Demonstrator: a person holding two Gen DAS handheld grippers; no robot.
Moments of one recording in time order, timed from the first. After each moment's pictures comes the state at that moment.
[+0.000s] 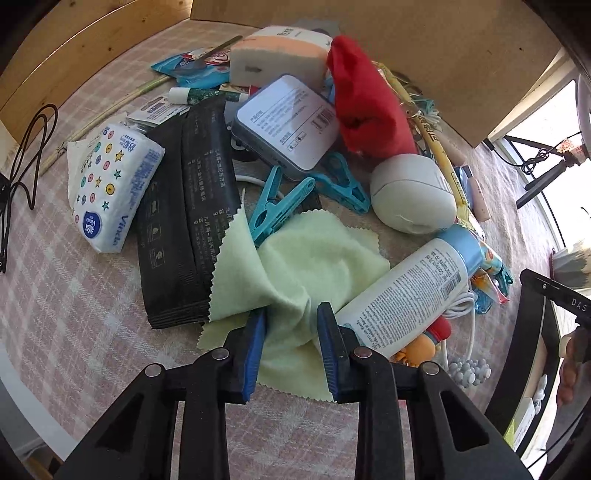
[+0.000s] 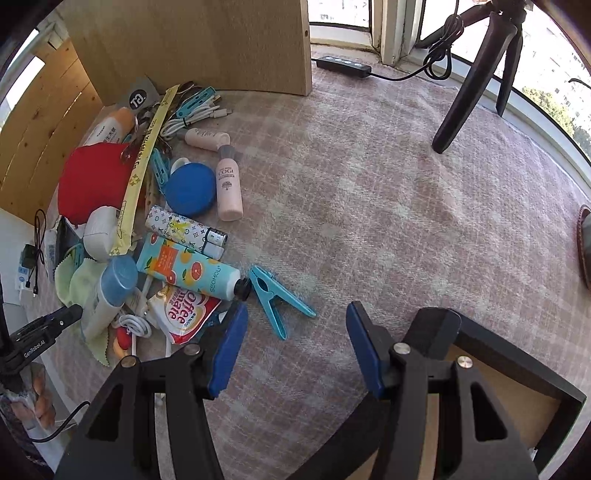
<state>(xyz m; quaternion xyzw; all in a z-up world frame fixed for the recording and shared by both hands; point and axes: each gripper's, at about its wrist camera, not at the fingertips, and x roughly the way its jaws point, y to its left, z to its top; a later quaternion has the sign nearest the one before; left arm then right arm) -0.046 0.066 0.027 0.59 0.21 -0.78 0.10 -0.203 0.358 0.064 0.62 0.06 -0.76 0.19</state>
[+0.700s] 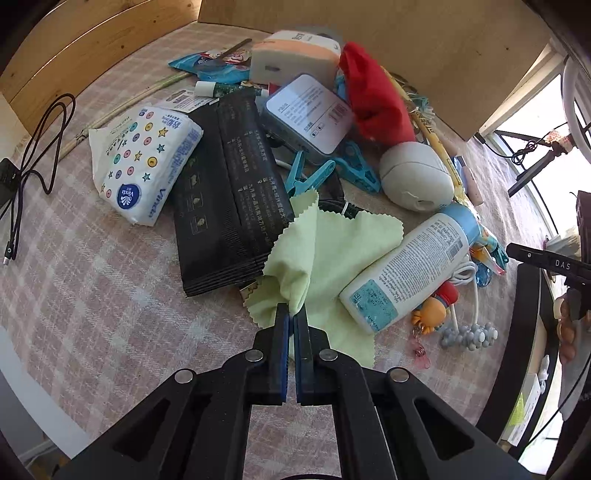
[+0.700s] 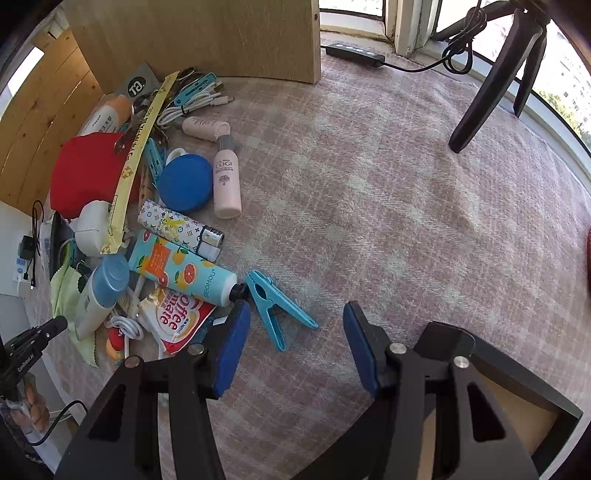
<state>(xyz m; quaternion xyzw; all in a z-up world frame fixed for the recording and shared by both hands) -0.009 0.054 0.031 0.58 0.21 -0.78 0.09 -0.215 0.345 0.048 0.63 0.07 -0.74 0.21</state>
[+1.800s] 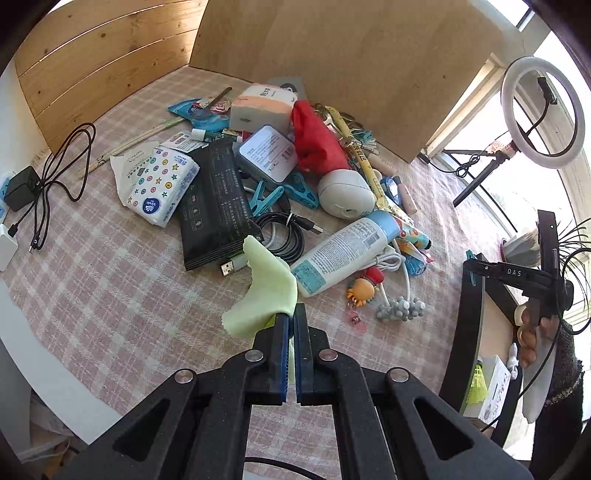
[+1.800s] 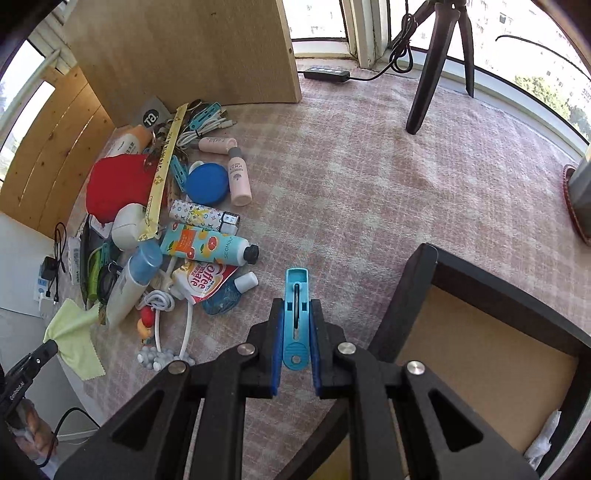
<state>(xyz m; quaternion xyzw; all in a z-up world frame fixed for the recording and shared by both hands) 0.043 0.080 0.108 0.52 0.22 -0.83 0.05 -0.159 0.369 0.088 0.60 0.00 -0.78 0.19</state>
